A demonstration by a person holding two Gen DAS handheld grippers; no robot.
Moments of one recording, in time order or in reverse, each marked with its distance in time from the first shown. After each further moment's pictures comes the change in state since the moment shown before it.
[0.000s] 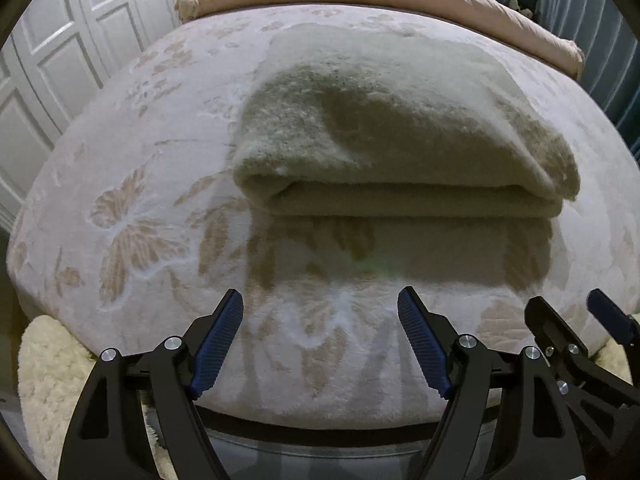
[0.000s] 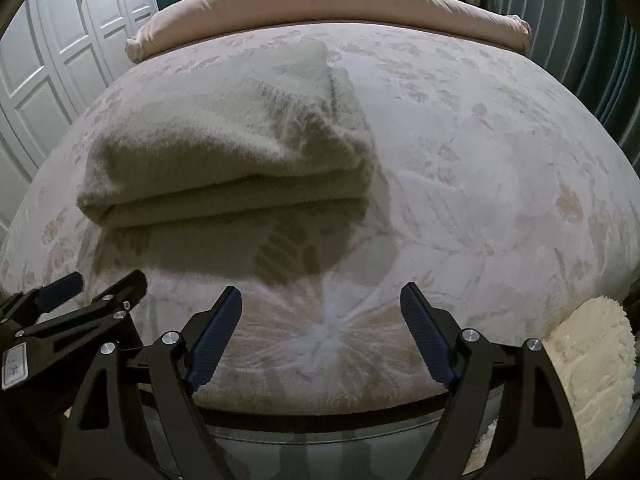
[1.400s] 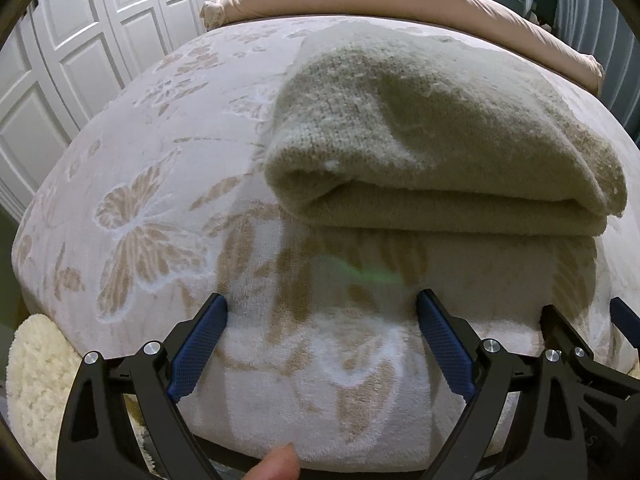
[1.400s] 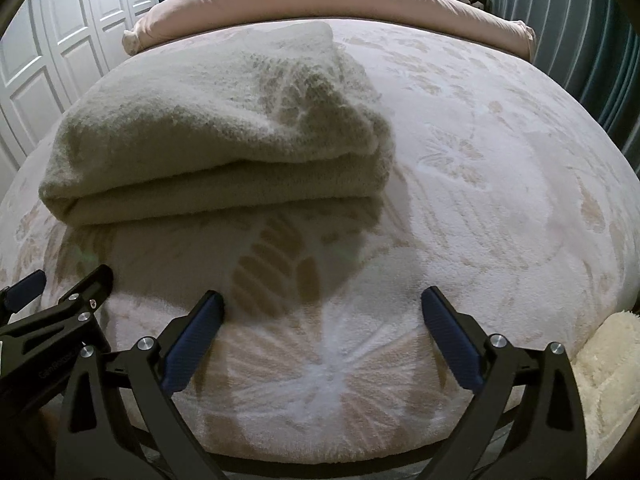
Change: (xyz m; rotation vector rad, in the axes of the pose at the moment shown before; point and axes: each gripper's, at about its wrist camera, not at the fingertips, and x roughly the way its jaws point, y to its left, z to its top) left arm 0.019 0.010 -0.010 -0.042 -0.062 0.058; right arm 0.041 0.005 0.001 -0.023 -0.013 -0.018
